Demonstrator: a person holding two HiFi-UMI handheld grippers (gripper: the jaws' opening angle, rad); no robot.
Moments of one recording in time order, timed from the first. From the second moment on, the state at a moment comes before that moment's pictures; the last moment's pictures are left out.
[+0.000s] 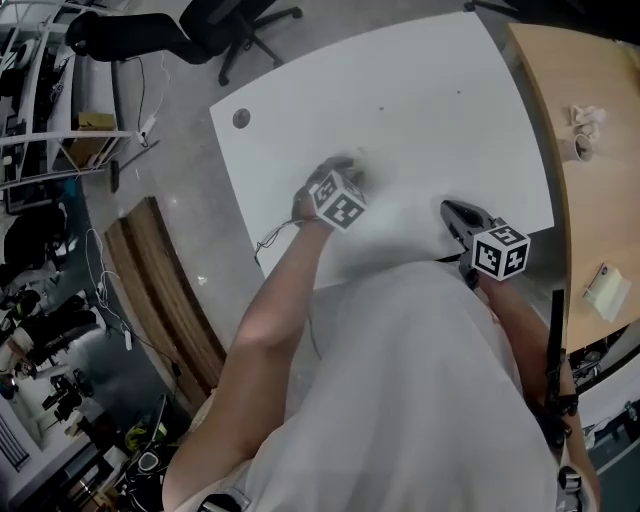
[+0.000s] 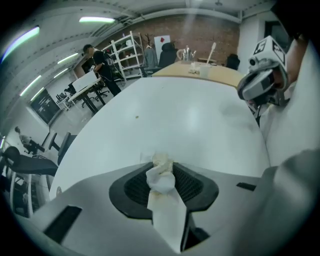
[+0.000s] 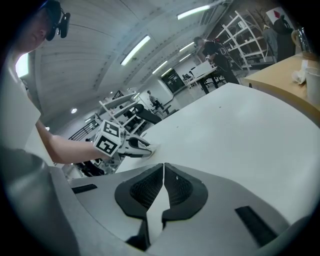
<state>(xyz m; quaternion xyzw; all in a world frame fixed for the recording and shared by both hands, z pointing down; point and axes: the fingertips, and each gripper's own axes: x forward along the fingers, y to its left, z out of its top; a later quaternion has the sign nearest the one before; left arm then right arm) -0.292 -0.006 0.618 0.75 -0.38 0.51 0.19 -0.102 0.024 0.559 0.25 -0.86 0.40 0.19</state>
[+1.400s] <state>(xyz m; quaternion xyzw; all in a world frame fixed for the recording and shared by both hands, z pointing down) -0.268 -0.082 0.554 0.71 -0.55 0.39 0.22 -0.085 -0.082 0.546 0.18 -0.89 0.38 0.16</state>
